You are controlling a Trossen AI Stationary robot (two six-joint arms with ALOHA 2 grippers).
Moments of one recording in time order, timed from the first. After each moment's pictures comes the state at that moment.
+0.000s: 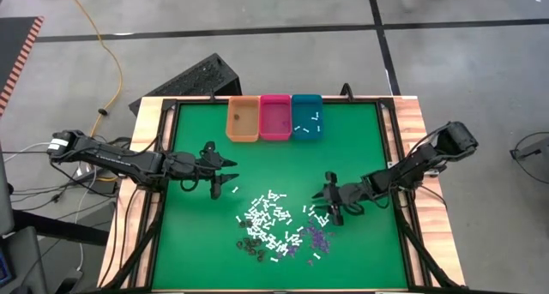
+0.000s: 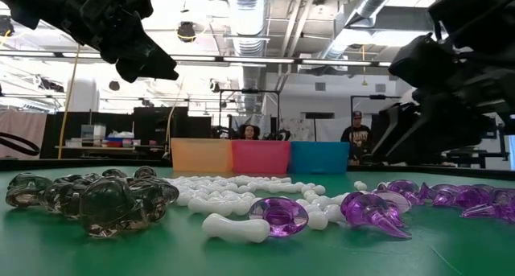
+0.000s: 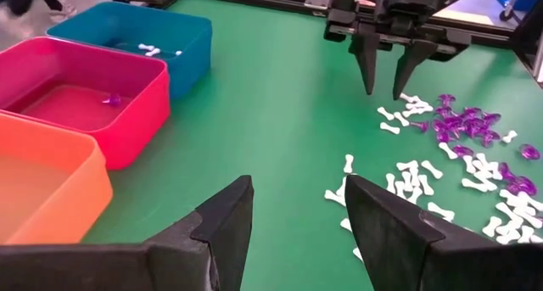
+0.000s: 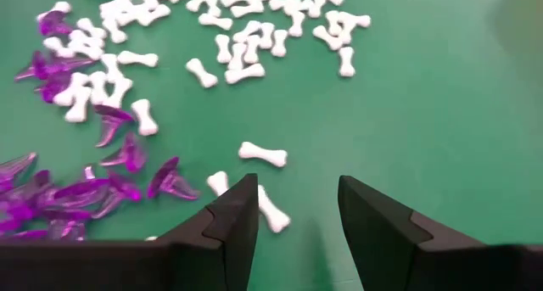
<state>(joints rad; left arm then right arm) -0.12 0.88 0.41 0.14 -0.30 -0.21 0.35 1.40 0.32 0.51 0.24 0.15</state>
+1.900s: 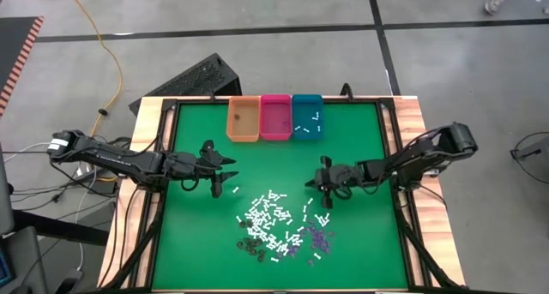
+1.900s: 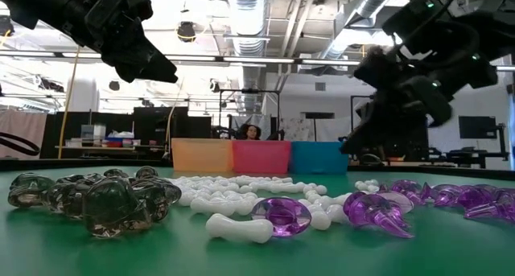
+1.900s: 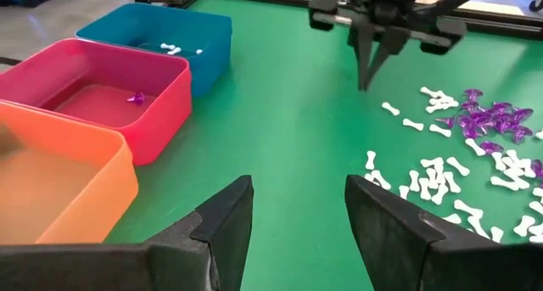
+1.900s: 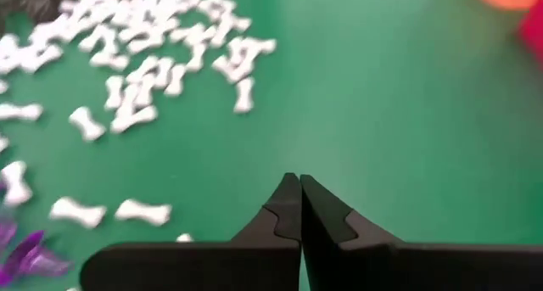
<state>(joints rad) -0.12 0.88 0.41 0.12 -0.35 -0.18 0.11 1.40 0.39 0.45 0.15 0.09</state>
